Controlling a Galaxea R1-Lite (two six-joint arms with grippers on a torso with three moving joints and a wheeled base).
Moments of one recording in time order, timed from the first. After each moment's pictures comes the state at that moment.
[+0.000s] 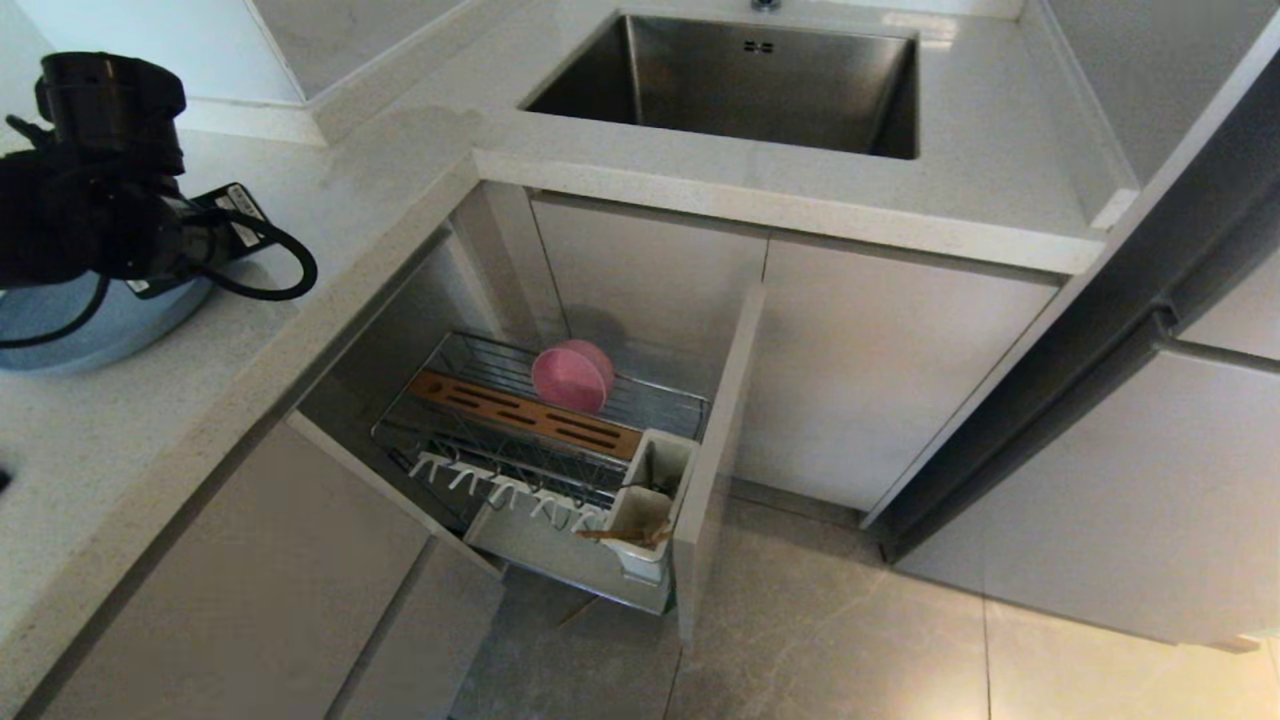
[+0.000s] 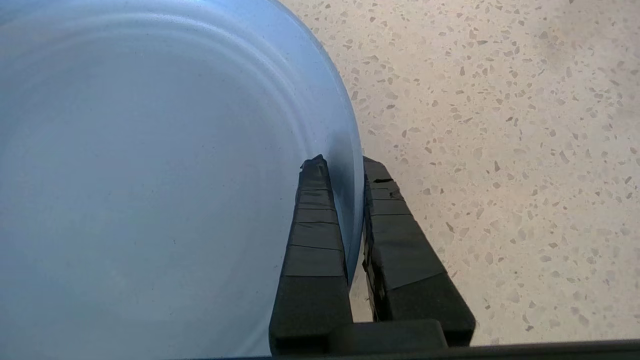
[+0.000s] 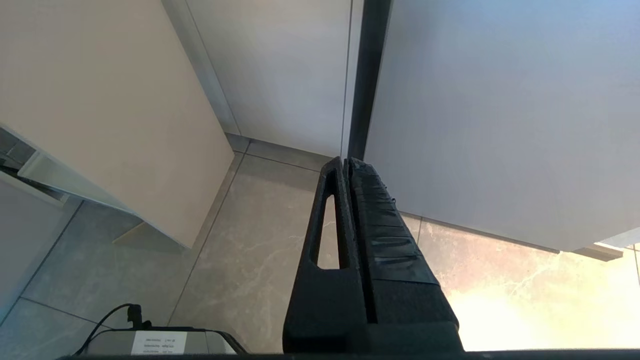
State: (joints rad) left arm 0.05 1.80 -1.65 0.09 0.48 -0.36; right arm 0.01 0.00 0.00 -0.03 0.00 0.00
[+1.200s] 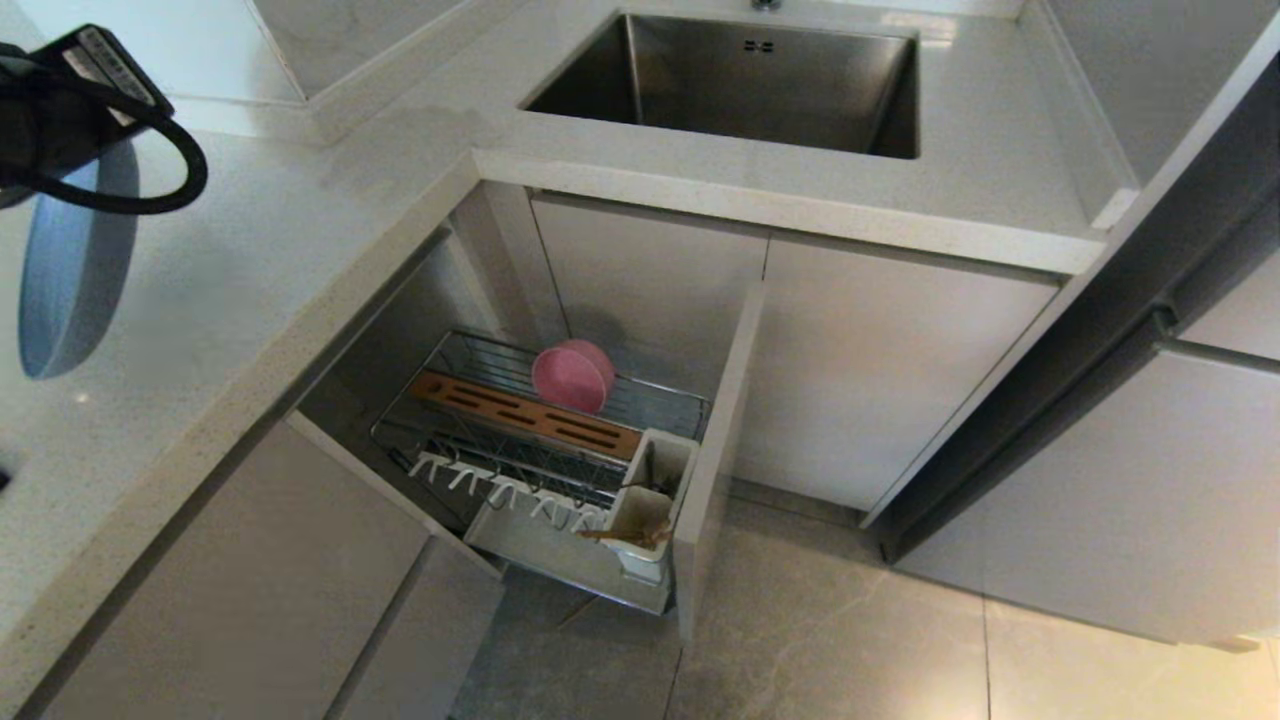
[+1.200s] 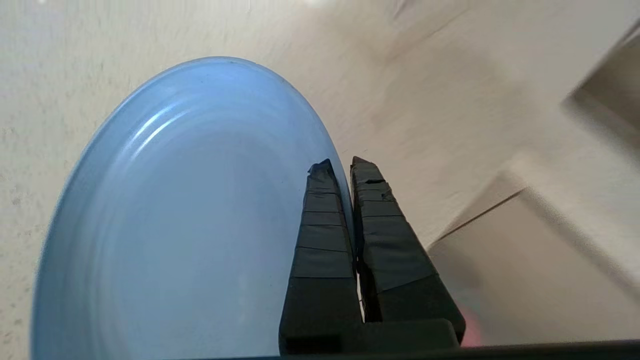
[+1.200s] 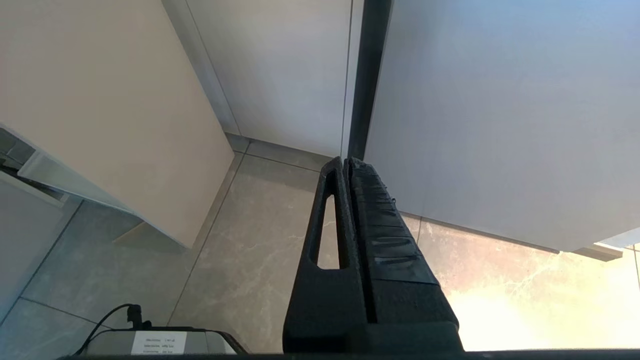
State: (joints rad) left arm -0.09 1.48 -1.58 0.07 0.53 -0.34; right arm 0.01 0.00 0.00 -0.03 0.00 0.00
